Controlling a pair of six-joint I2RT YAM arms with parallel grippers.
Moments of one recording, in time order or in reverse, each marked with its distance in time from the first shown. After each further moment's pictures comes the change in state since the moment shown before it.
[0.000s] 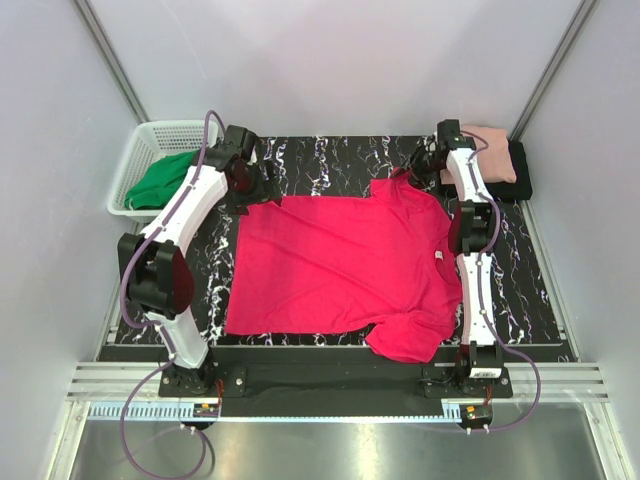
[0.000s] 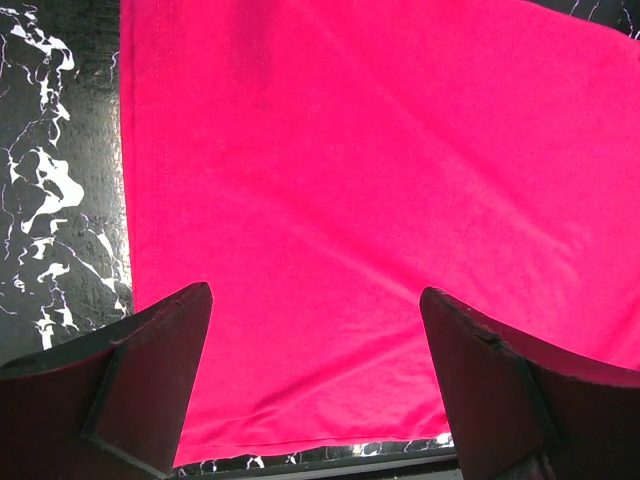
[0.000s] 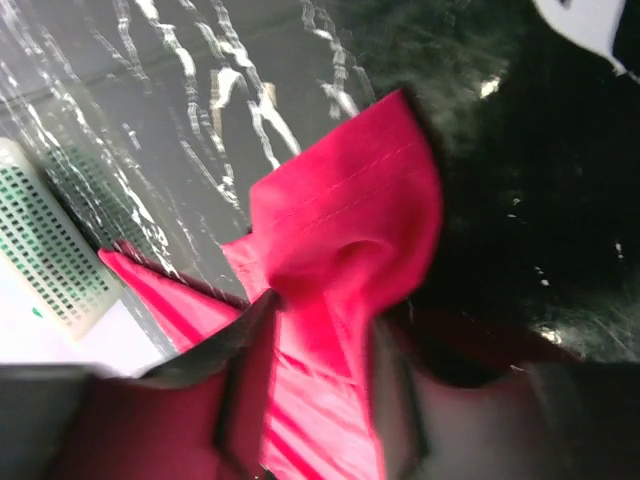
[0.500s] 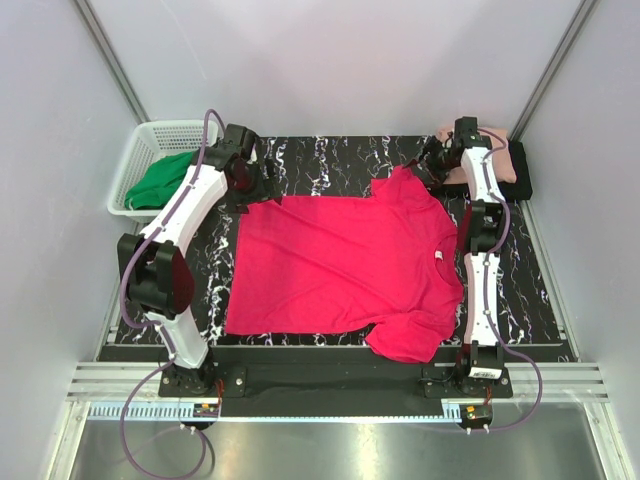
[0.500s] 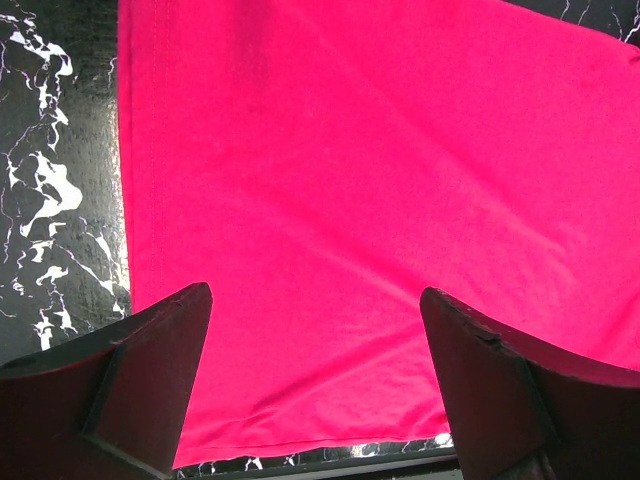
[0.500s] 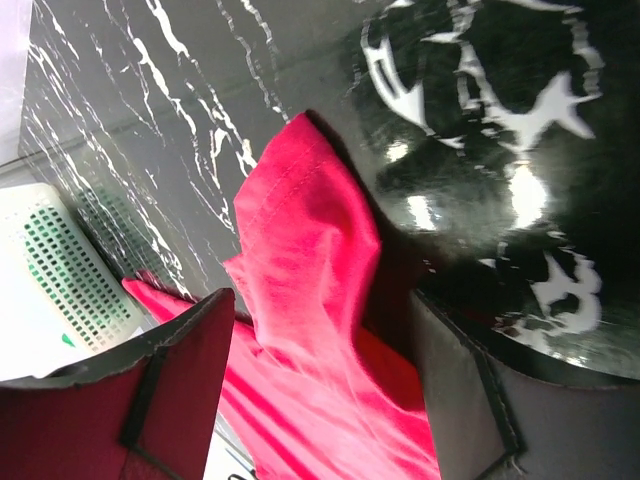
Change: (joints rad) left arm 0.000 0.000 0.010 0.000 0.003 0.000; right arm -0.066 -0.012 0.003 0.012 0.016 0.022
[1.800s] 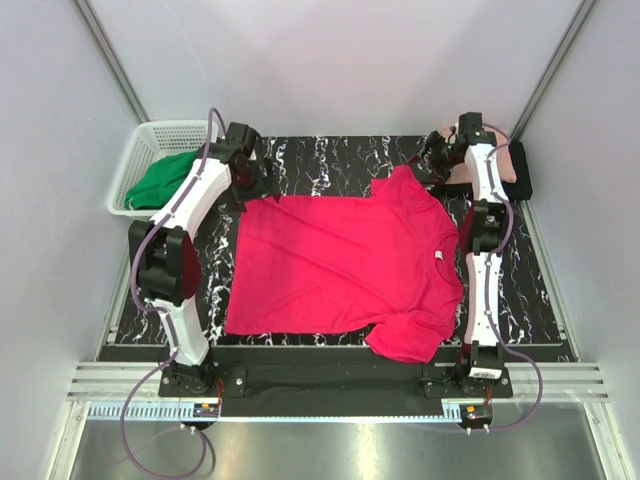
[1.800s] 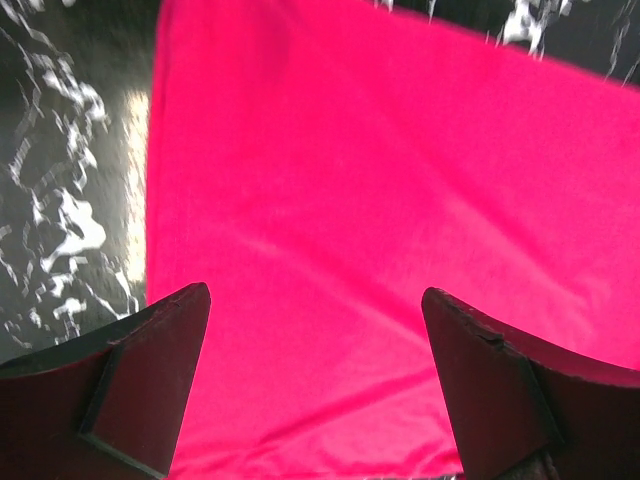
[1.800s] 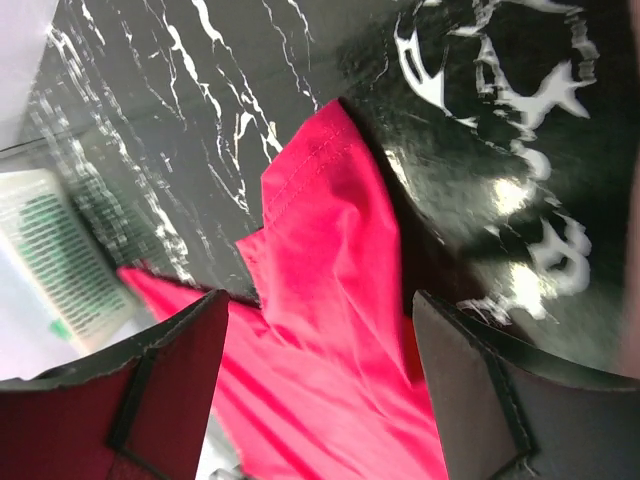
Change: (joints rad) left arm 0.031 0.120 0.082 -0.002 -0.031 -0.001; right arm -0.008 -0.042 0.022 -0.045 0.007 -0.061
